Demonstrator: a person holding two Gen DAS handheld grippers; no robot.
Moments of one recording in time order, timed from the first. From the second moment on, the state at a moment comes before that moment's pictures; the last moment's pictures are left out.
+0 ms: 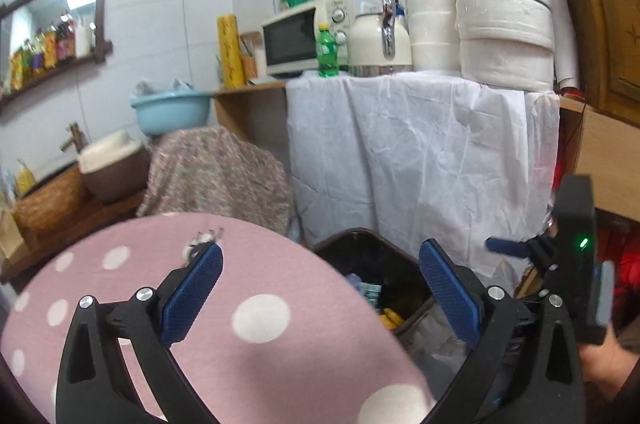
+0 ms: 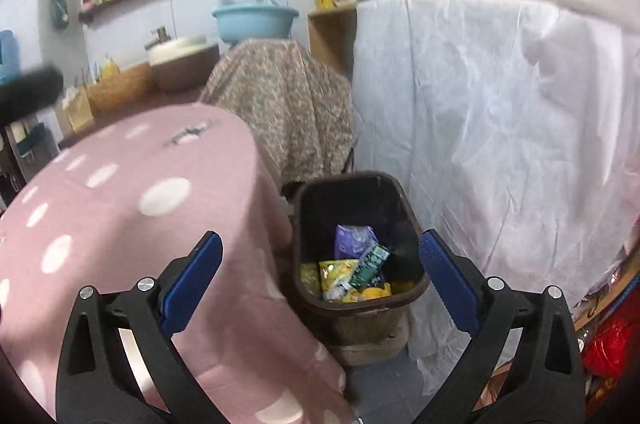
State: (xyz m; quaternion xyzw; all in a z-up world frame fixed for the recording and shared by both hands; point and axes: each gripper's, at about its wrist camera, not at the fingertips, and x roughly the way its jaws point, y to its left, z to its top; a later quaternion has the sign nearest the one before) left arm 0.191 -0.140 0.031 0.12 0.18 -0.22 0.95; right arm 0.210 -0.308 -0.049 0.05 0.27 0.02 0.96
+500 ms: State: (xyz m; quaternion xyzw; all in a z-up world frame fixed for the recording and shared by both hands) left arm 0.100 -0.016 0.028 0.06 0.17 -0.10 0.98; right arm 0.107 -0.199 0.006 0.01 0.18 0.09 0.98
